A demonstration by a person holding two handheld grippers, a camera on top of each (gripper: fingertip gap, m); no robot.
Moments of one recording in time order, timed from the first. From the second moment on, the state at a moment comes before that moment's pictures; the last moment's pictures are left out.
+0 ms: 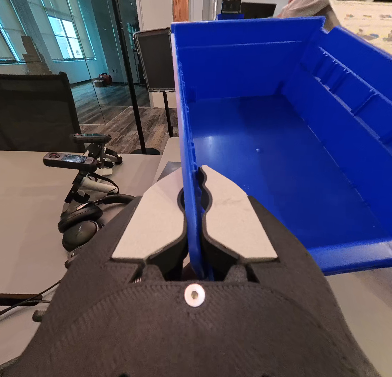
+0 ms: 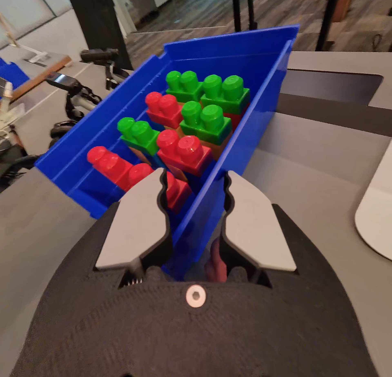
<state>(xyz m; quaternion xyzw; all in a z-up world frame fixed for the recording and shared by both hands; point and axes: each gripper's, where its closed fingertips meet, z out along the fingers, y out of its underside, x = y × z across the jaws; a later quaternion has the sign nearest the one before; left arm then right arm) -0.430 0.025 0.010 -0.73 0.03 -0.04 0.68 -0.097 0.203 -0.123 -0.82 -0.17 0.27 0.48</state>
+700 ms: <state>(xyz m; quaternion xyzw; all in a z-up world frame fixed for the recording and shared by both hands) -0.146 0.057 0.108 -0.57 0.24 0.07 0.78 0.061 0.070 0.087 -0.62 -0.08 0.42 0.66</state>
